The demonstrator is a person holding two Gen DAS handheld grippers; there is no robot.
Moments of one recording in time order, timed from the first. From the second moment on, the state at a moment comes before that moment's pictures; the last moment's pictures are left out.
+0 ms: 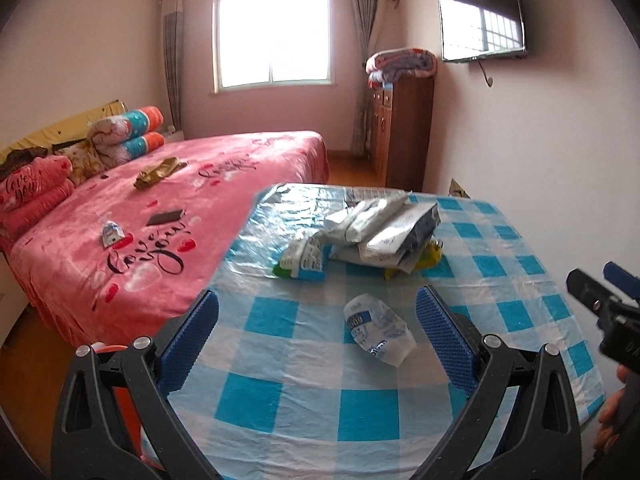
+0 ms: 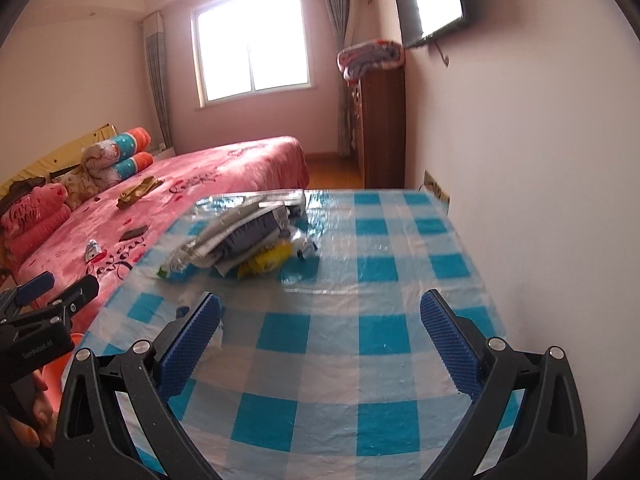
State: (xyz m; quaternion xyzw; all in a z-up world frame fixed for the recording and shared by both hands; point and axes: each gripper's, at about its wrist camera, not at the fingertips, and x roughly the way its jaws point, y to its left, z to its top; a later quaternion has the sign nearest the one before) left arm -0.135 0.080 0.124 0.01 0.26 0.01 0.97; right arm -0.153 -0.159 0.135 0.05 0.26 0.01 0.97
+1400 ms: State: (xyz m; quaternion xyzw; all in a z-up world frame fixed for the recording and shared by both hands) left arm -0.172 0.100 0.161 -0.01 0.19 0.01 0.98; right arm -0.206 -0.141 0.183 0.00 0.14 -0.01 0.99
